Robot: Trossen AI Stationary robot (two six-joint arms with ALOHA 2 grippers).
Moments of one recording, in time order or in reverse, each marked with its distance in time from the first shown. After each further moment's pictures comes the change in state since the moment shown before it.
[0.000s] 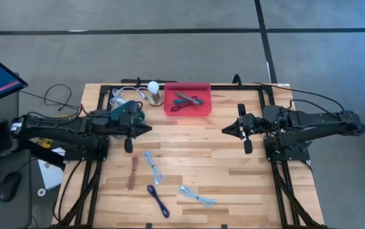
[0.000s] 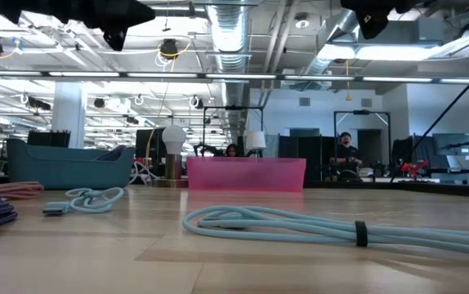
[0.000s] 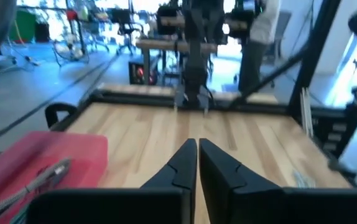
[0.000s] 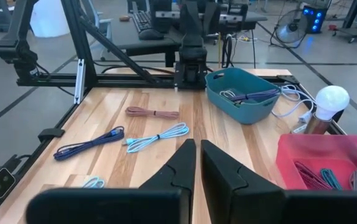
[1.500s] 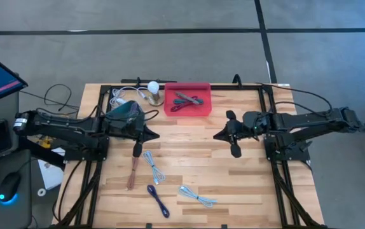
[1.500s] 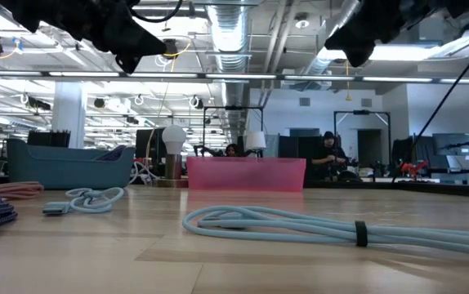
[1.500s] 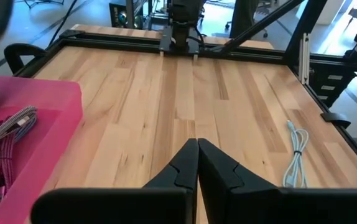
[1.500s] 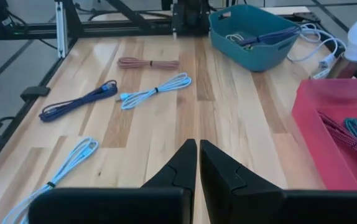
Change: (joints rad) left arm -0.002 0.210 0.037 -0.055 0.067 -0.029; right arm 0.000 0.206 0.000 -0.006 0.000 0.044
